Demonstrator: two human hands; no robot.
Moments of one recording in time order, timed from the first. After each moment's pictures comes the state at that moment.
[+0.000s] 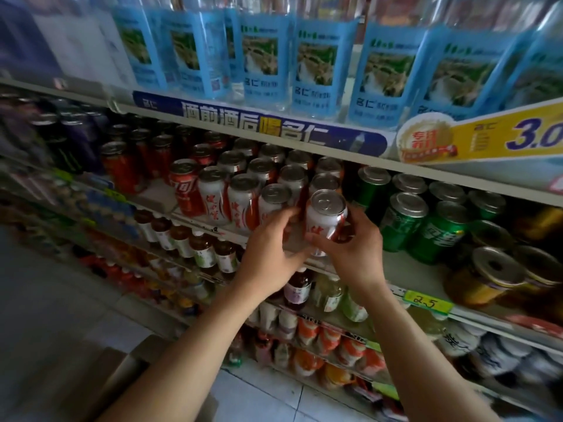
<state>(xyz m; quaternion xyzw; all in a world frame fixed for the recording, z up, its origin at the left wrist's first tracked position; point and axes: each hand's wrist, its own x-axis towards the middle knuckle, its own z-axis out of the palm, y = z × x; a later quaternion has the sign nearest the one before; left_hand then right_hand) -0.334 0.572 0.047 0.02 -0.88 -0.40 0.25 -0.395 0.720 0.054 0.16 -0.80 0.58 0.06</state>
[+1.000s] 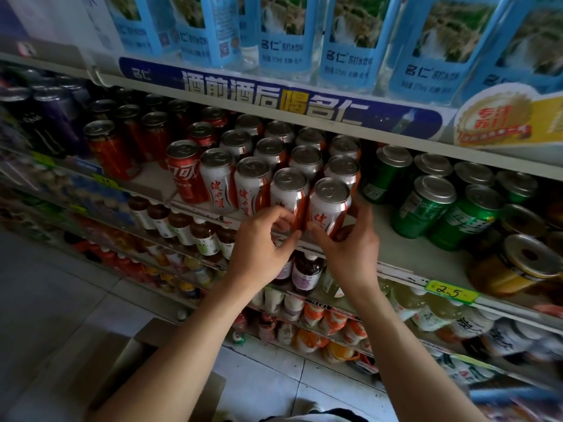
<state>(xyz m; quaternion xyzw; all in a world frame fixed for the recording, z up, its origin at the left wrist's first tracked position) -0.332 0.529 0.024 0.01 -0.88 -0.39 0.27 -0.387 0.685 0.017 0.12 -0.83 0.53 0.12</state>
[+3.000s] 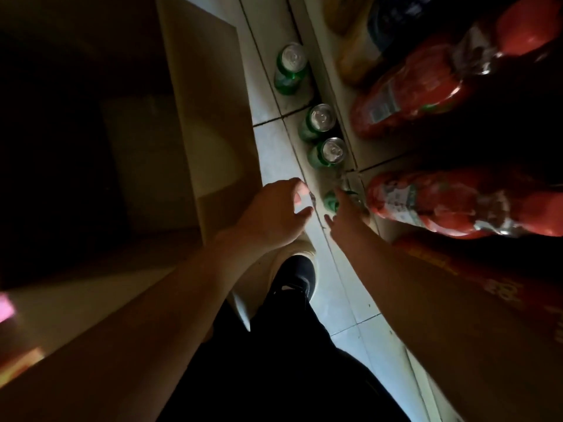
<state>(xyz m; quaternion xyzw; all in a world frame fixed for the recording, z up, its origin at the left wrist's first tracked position) -0.175 0.310 -0.786 0.44 -0.74 -0.51 -0.05 -0.328 0.382 -0.875 -0.28 -0.75 0.33 -0.49</state>
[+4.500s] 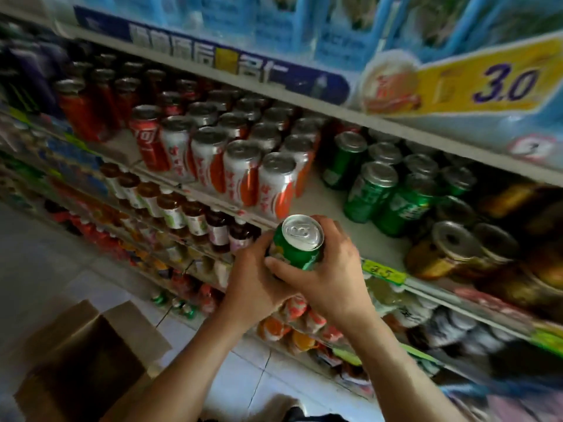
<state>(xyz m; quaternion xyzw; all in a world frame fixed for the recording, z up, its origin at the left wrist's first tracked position) -0.281 0.658 0.005 0.08 -0.78 -0.60 0.17 -0.331 0.780 0.058 0.25 -0.86 0.44 0.00</state>
